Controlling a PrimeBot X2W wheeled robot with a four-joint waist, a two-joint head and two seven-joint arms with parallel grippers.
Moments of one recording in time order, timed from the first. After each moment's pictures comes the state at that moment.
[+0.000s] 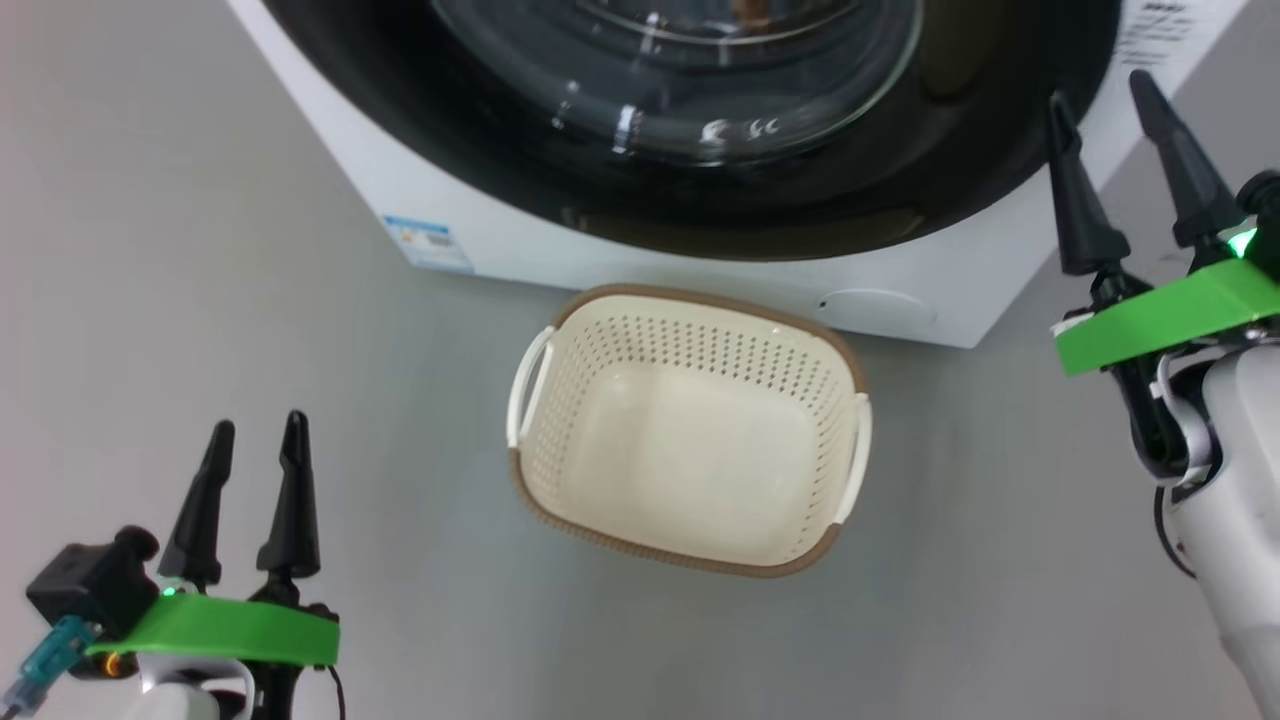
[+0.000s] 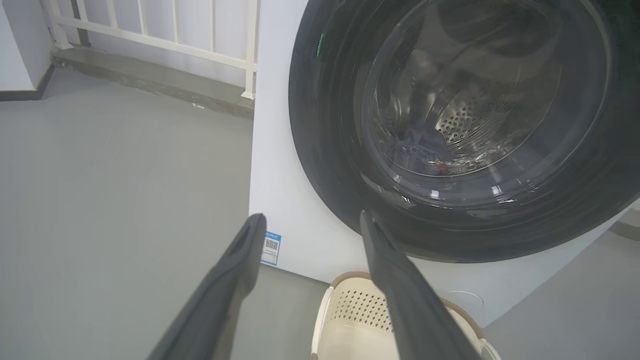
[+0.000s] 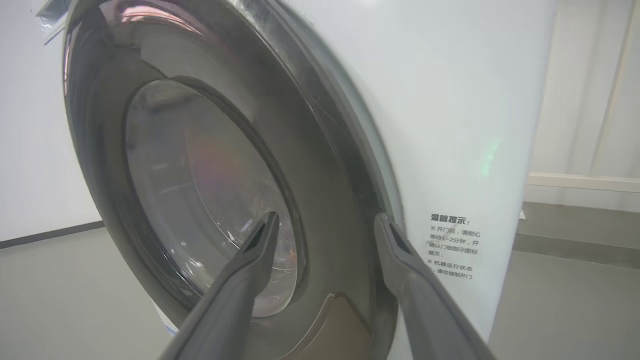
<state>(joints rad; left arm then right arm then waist) -0.24 0.21 -0.12 0.29 -0.58 -0.13 -0.25 -0.63 -0.31 0.20 0.38 0.44 0.13 -0.26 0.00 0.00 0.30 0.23</state>
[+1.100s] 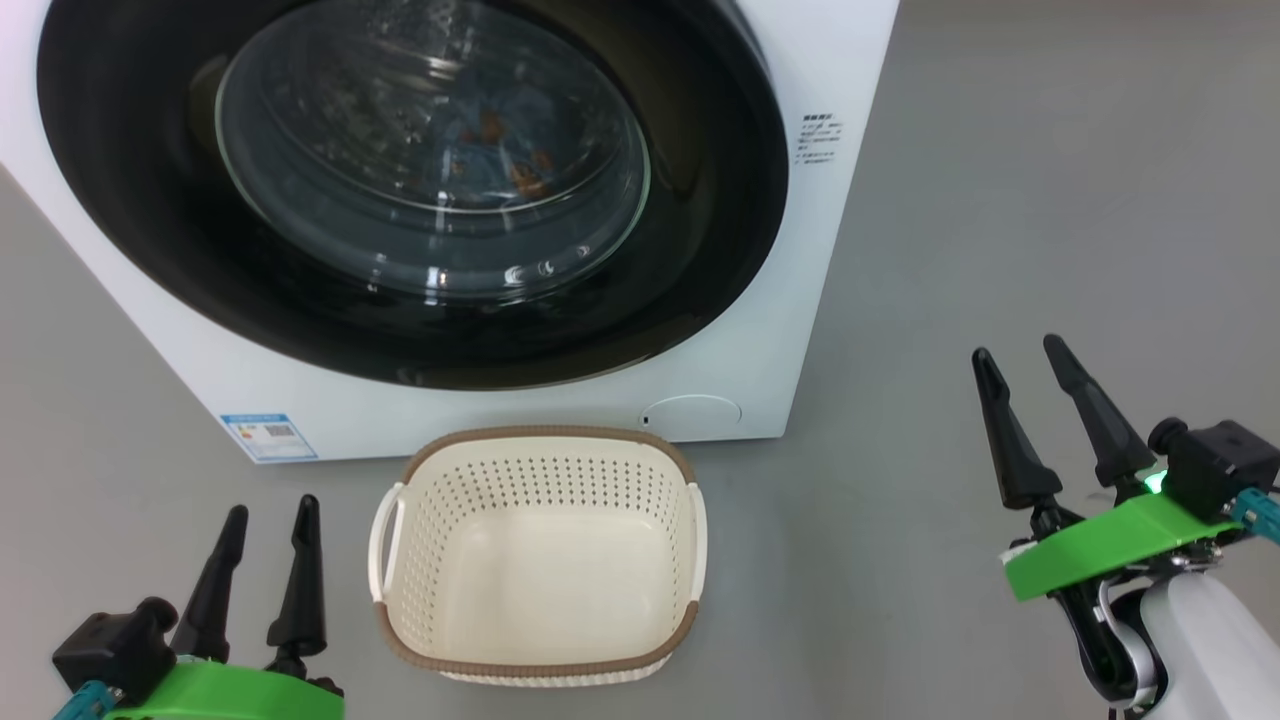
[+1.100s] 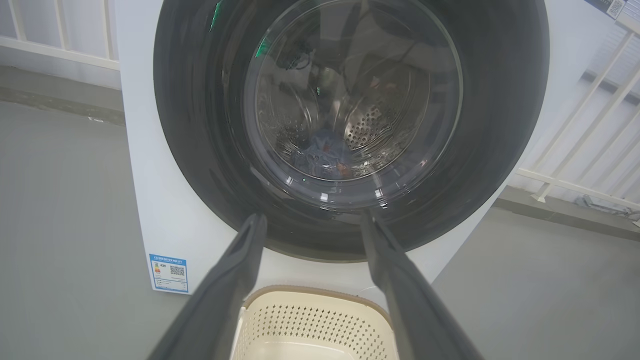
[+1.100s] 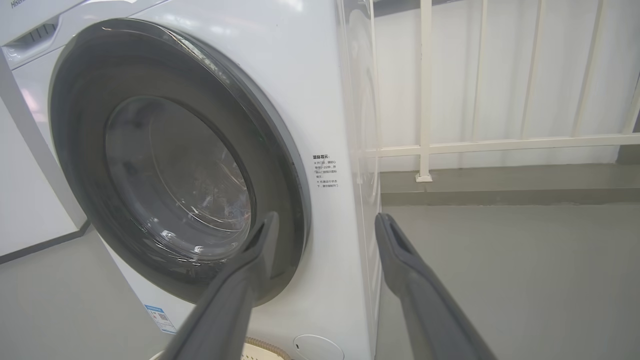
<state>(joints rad) -0.14 0.22 -0.13 0.31 -0.57 -0.13 -0.25 -0.26 -0.25 0.19 0.26 0.48 0.13 -0.26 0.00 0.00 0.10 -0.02</state>
